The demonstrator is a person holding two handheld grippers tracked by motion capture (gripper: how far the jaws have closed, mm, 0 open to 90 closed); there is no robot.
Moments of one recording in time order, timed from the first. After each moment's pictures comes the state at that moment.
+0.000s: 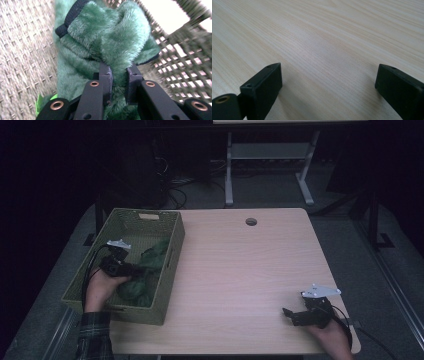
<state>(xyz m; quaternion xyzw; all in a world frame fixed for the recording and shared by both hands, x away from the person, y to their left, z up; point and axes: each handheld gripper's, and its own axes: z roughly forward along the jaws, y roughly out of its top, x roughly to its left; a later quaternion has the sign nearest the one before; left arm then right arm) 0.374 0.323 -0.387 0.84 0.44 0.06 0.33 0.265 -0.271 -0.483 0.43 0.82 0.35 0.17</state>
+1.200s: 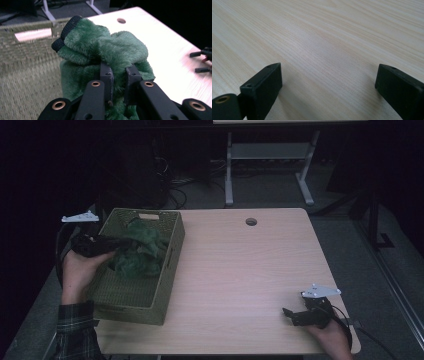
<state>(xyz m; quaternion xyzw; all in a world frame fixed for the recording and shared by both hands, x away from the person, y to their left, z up) 0.354 0.334 -0.276 0.77 0.42 0.12 0.46 0.265 -0.271 -0.483 0.43 0.82 0.35 0.17</state>
